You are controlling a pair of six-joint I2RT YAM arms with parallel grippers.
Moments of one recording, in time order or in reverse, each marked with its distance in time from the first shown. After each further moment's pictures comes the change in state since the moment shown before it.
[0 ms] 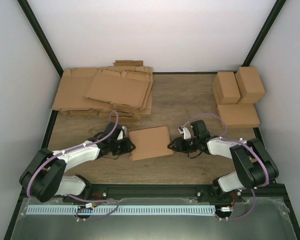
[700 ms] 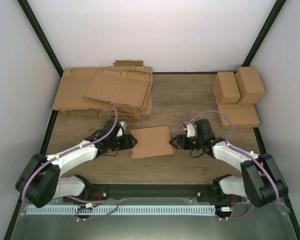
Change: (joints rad) left arm 0.002 -0.023 0.039 -0.027 -0.065 0.087; right arm -0.008 -0.138 -0.025 -0.035 0.099 -0.029
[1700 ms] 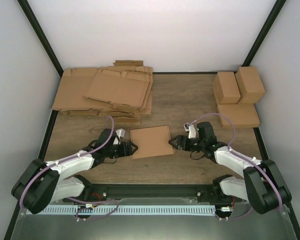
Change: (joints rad) left arm -0.003 -0.116 -0.209 0.220 0.075 -0.039; right arm 0.000 -0.111 -0.077 0.112 -0.009 0.090
